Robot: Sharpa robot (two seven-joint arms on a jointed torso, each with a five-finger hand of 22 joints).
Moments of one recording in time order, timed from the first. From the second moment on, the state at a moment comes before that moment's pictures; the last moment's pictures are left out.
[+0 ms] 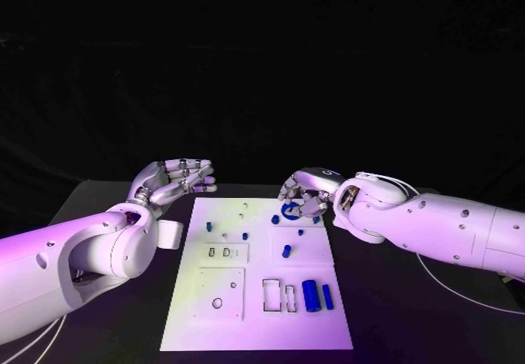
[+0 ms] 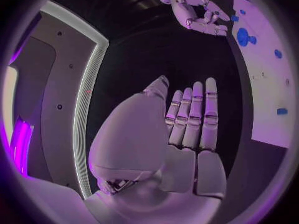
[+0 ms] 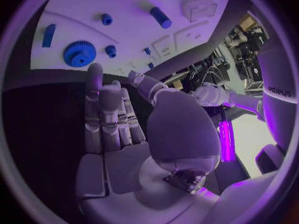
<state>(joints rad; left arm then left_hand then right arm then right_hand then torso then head) 1.26 -0.93 -0.07 1.66 -0.02 -0.48 0.47 1.58 -0.11 0.16 0.28 0.19 0.89 0.22 0.22 0.14 1.01 0.17 0.13 0.07 1.01 0.12 0.29 0.23 0.17 0.97 0.22 0.33 0.15 1.31 -0.72 -0.13 1.39 -1.42 -0.31 0.03 1.25 -0.20 0.52 -0.07 0.15 0.97 0.18 0.21 0.19 1.16 0.11 0.07 0.07 1.47 0.01 1.11 0.92 0.18 1.23 0.10 0.78 0.47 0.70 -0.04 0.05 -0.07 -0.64</state>
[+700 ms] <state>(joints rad) 1.27 -0.95 -0.07 1.70 -0.02 -0.45 0.45 1.58 -0.12 0.16 0.28 0.19 0.89 0.22 0.22 0.14 1.01 0.17 0.12 0.07 1.01 0.12 0.29 0.23 0.17 0.98 0.21 0.34 0.15 1.31 -0.67 -0.13 1.35 -1.63 -0.27 -0.06 1.25 -0.21 0.51 -0.06 0.16 0.96 0.19 0.21 0.21 1.12 0.12 0.07 0.08 1.46 0.02 1.38 1.21 0.13 1.32 0.12 1.12 0.90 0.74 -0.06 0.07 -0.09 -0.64</state>
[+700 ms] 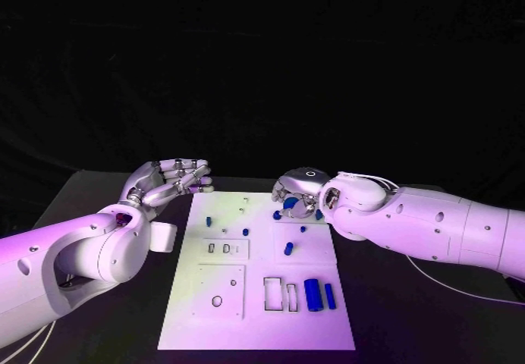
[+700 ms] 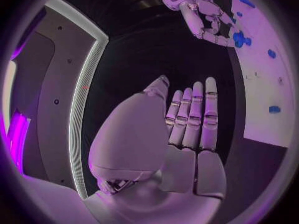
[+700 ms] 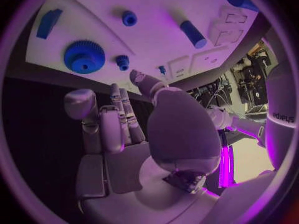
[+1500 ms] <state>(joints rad) 1.28 -0.95 -0.07 1.69 -0.02 -0.44 0.44 1.58 -0.12 0.16 0.28 0.19 0.89 0.22 0.22 0.14 1.01 0.17 0.12 0.07 1.01 0.12 0.29 0.23 0.17 0.98 0.22 0.34 0.15 1.31 -0.65 -0.13 1.32 -1.66 -0.20 -0.07 1.26 -0.20 0.55 -0.04 0.16 0.99 0.17 0.22 0.23 1.16 0.10 0.07 0.09 1.46 0.02 1.42 1.25 0.12 1.34 0.12 1.21 1.01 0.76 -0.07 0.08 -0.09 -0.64</state>
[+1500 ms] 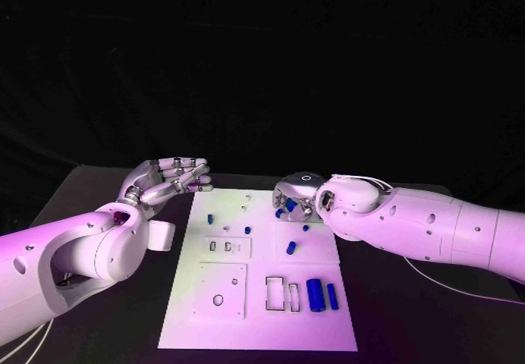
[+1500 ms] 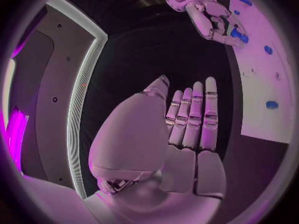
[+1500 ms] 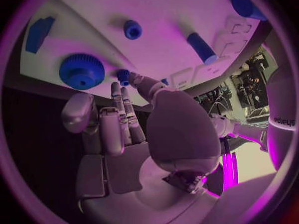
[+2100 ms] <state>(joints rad) 1.28 -0.95 -0.07 1.69 -0.02 -0.44 0.44 1.58 -0.12 0.16 0.28 0.19 0.89 0.22 0.22 0.14 1.01 0.17 0.12 0.07 1.01 0.12 0.29 0.24 0.17 0.98 0.22 0.34 0.15 1.31 -0.65 -0.13 1.32 -1.67 -0.21 -0.07 1.27 -0.17 0.61 -0.02 0.14 1.03 0.15 0.26 0.26 1.23 0.08 0.07 0.11 1.47 0.01 1.44 1.28 0.11 1.36 0.11 1.26 1.10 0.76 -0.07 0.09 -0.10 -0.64</state>
